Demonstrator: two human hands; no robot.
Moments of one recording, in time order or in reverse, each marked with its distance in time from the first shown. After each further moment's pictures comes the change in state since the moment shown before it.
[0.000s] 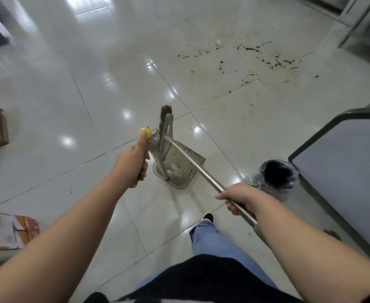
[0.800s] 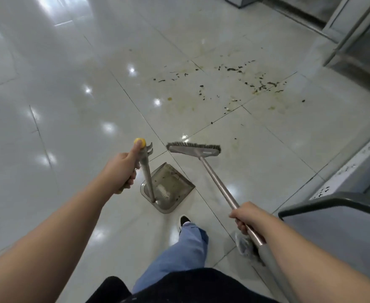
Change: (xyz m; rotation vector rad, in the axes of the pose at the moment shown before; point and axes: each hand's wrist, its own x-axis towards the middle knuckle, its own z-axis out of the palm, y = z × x) left_hand 0.298 0.244 0.105 0.218 -0.145 0.023; right_hand 0.157 -0.226 -0.229 0.022 0.154 0.093
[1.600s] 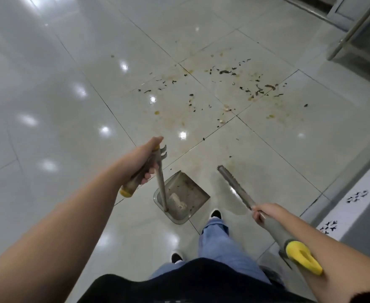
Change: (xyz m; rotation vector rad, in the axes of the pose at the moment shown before) left_hand 0.195 0.233 0.069 0.008 -0.365 -0.197; right_hand 0.168 -0.135 -0.203 0.316 0.047 0.143
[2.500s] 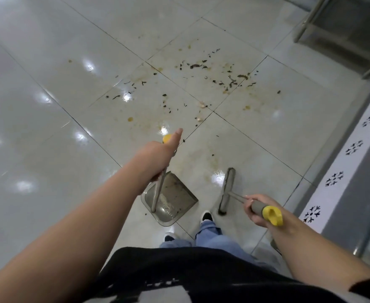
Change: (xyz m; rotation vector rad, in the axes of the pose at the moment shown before) left_hand 0.060 0.113 0.047 0.330 0.129 0.070; right_hand -0.015 -0.065 -0.017 1.055 -0.230 0.263
